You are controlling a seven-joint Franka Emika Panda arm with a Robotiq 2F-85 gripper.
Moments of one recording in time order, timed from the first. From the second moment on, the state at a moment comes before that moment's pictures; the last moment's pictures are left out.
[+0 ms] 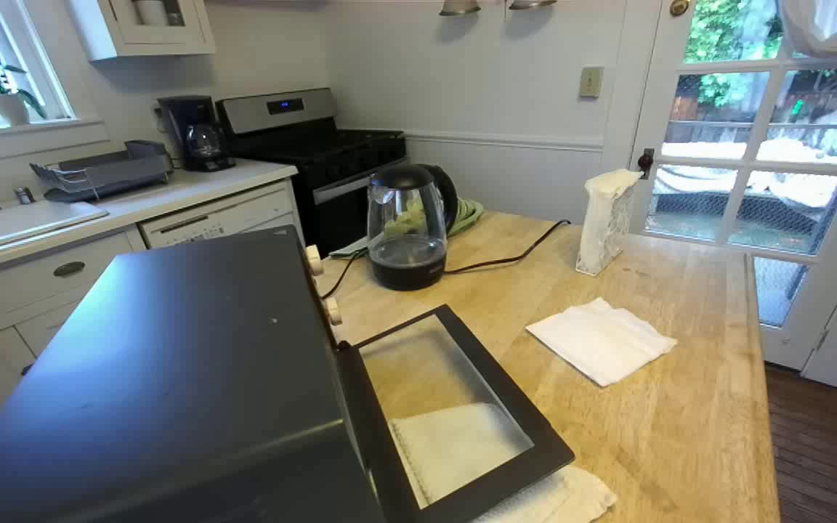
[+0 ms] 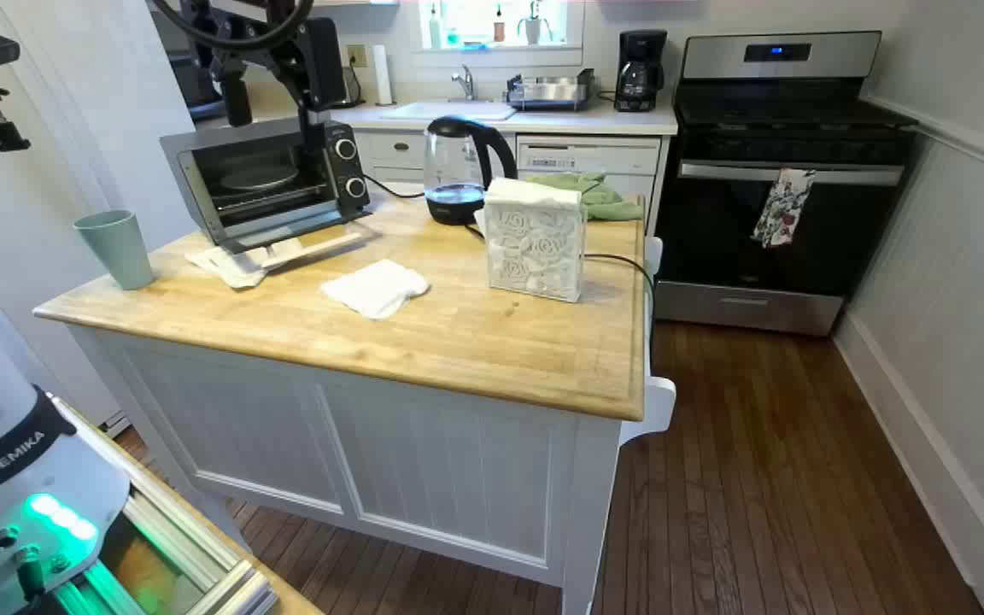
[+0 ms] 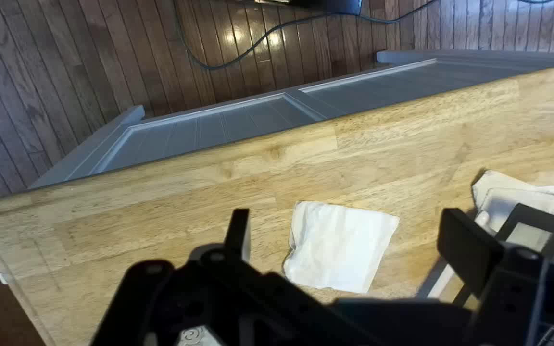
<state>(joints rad) -0.13 -0.73 -0.40 -2.50 -0.10 1.75 -0.46</state>
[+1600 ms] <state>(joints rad) 0.06 -0.59 -0.18 -2.77 0.28 2.19 -0.27</state>
